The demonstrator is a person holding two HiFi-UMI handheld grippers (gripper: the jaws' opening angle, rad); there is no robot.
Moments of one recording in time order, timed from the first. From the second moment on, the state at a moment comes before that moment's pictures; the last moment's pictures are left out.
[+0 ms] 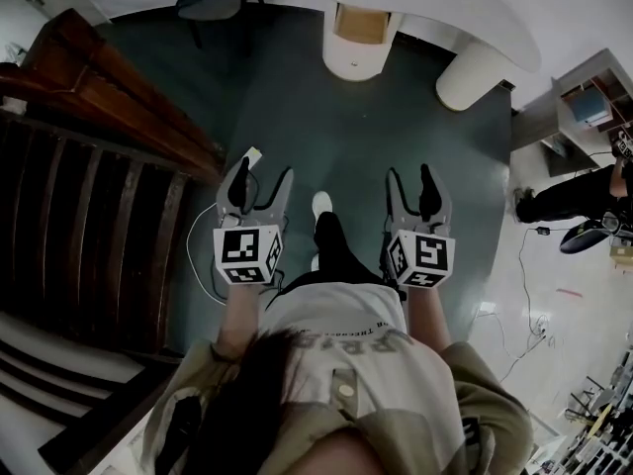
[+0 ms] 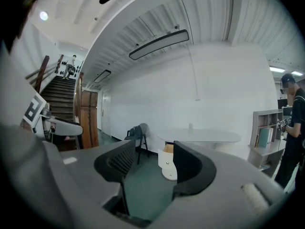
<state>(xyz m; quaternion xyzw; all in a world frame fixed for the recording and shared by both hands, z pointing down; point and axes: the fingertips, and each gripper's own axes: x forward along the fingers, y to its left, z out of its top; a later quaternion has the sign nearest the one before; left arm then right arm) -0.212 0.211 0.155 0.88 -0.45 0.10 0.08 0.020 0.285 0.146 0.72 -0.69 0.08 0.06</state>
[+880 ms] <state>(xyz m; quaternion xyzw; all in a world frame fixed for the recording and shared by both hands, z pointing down) -0.140 0.012 0.156 0.90 -0.42 0.12 0.06 0.088 0.103 0.155 0.75 -0.66 0.10 0.03</state>
